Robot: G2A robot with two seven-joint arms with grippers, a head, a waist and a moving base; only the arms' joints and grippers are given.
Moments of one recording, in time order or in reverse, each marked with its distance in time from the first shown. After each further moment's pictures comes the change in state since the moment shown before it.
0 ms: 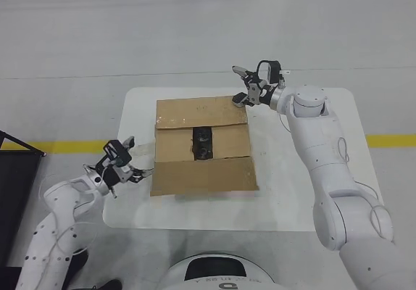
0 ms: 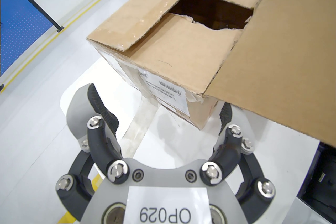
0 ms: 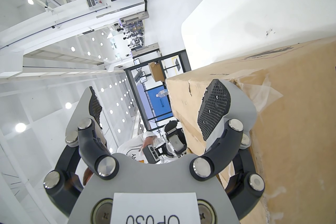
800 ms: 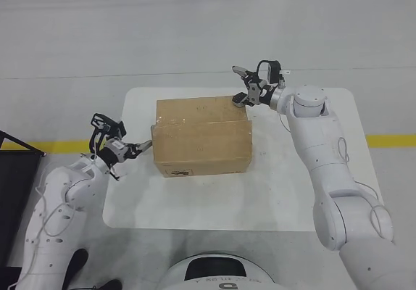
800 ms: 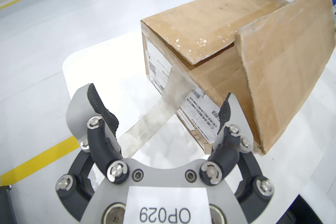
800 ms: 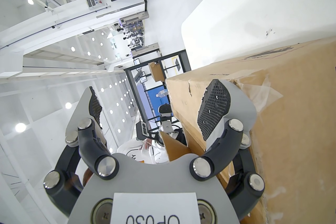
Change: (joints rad) left arm -0.137 -0.011 0.047 0.054 -0.467 0.219 -0.437; right arm 0.000 0.000 0.000 0.000 0.000 0.000 0.000
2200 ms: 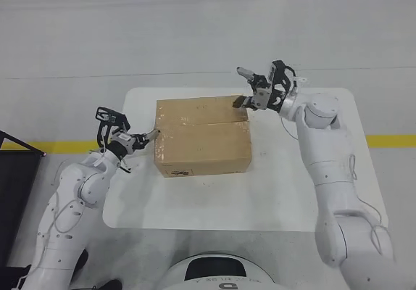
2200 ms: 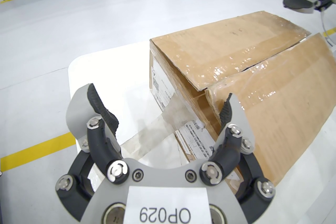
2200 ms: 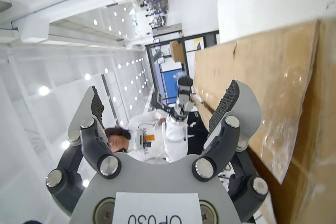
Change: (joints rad) left arm -0.048 -0.016 0.098 -0.006 -0.051 0.218 0.006; right arm -0.202 0.044 0.080 -0.342 0.102 0.017 0.228
